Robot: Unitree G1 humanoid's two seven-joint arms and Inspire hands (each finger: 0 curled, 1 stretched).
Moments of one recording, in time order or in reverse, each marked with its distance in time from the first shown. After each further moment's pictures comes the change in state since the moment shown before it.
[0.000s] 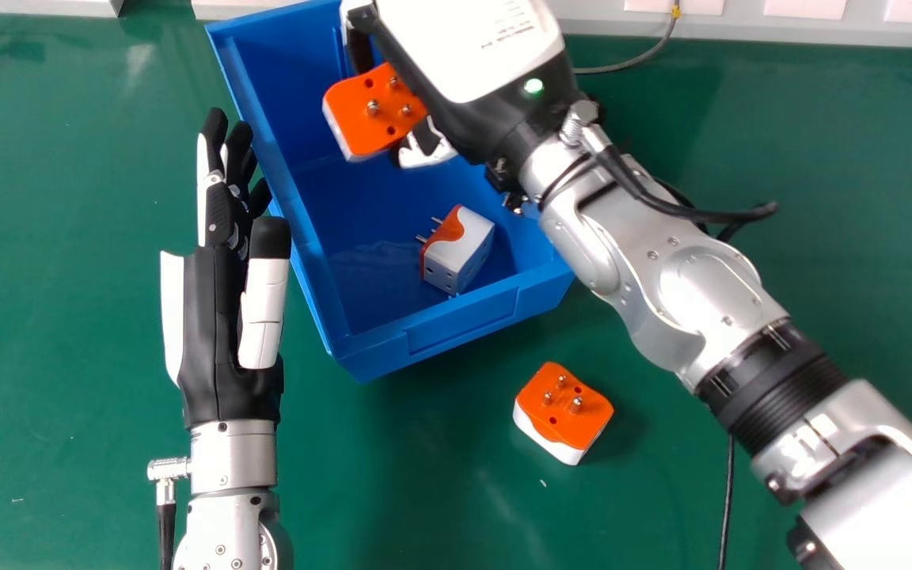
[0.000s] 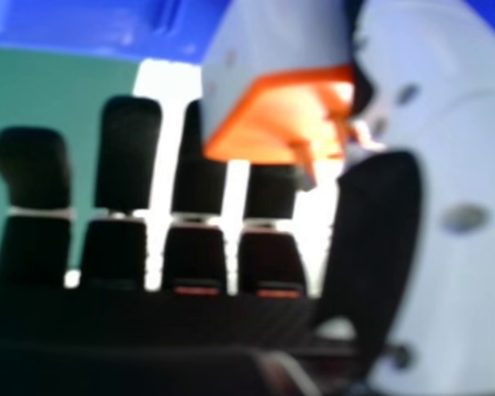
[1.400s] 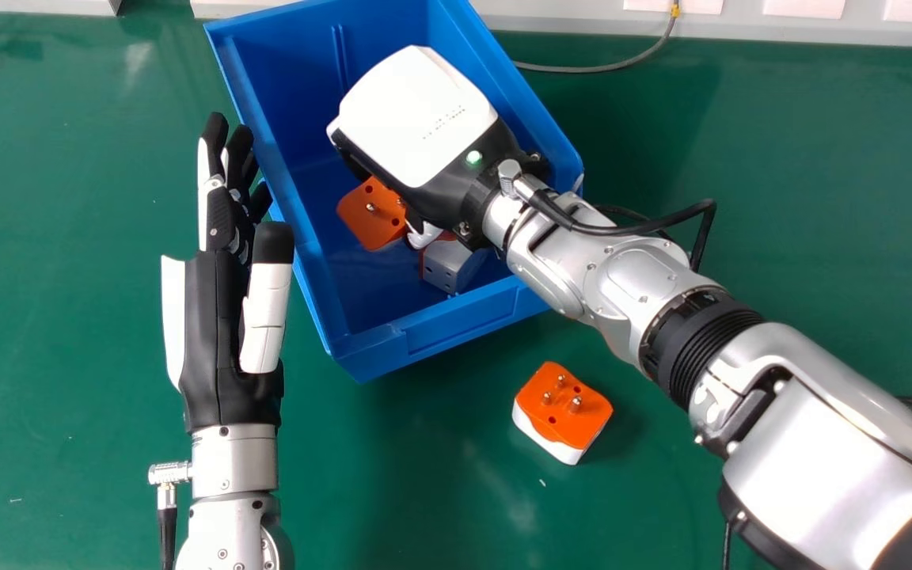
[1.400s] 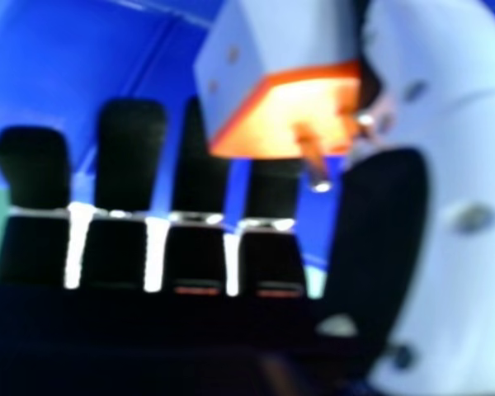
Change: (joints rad) left arm -0.002 0.001 0.001 0.023 0.012 -0.020 0.015; right arm -0.197 0.140 0.244 0.607 -0.006 -0.074 -0.209
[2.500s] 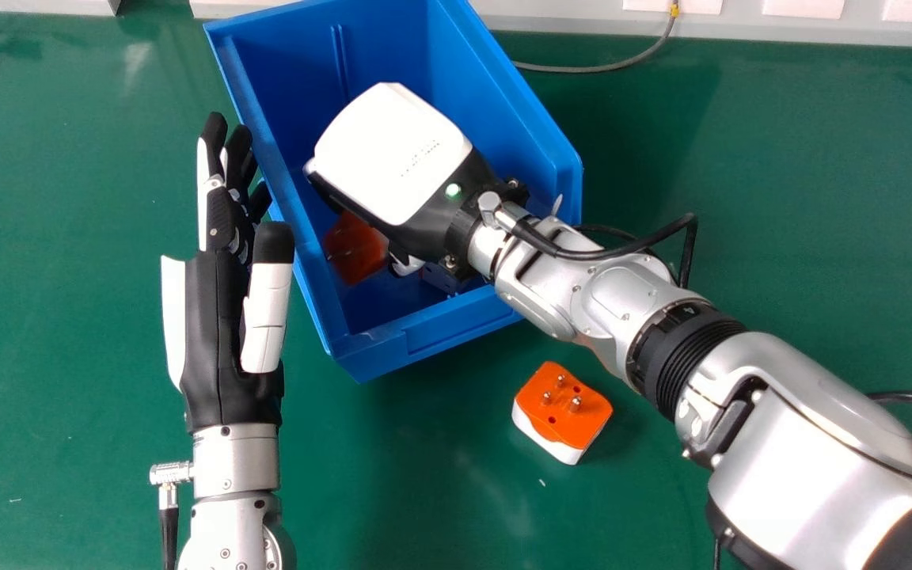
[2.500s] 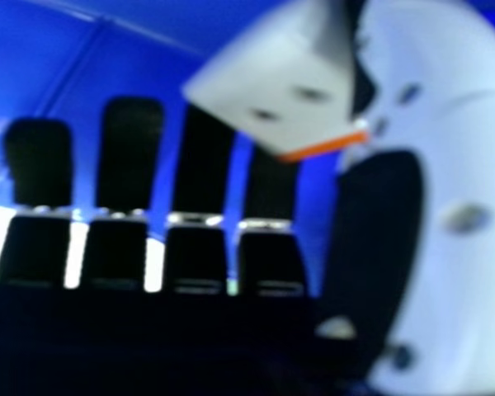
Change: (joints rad) left arm -0.004 -0.001 -0.001 0.009 0.013 -0.008 0.020; right arm -0.002 0.033 0.082 0.051 -0.006 -0.032 -0.042
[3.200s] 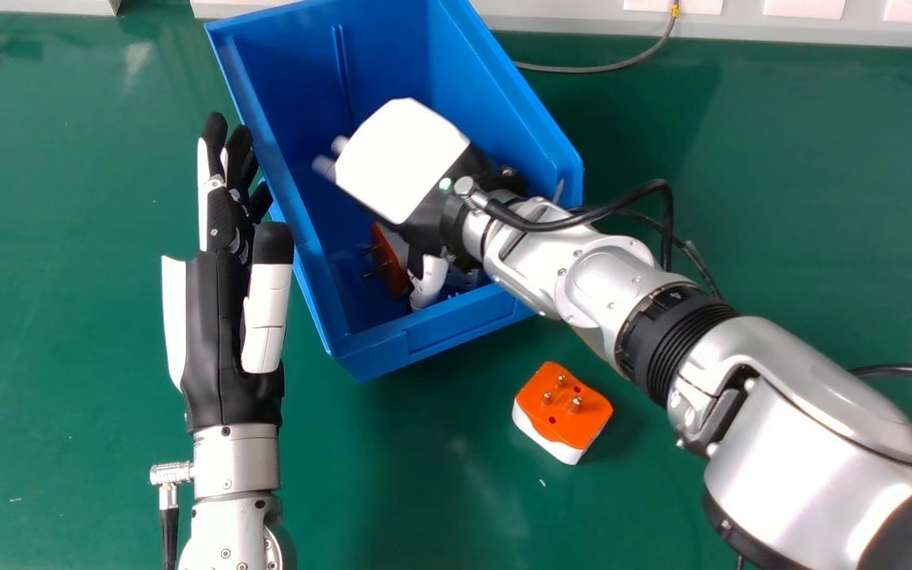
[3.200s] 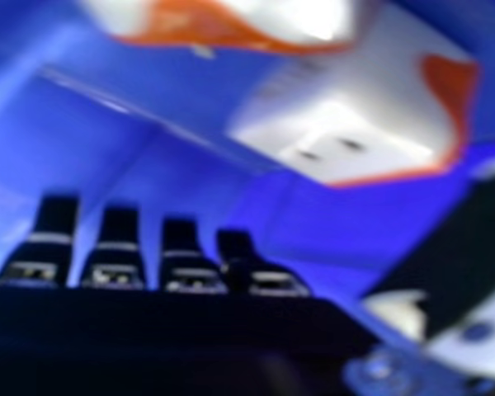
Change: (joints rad) left arm -0.001 0.001 0.001 0.004 0.006 -0.002 0.003; right arm -0.038 -0.013 0.043 -0.038 -0.025 0.115 0.310
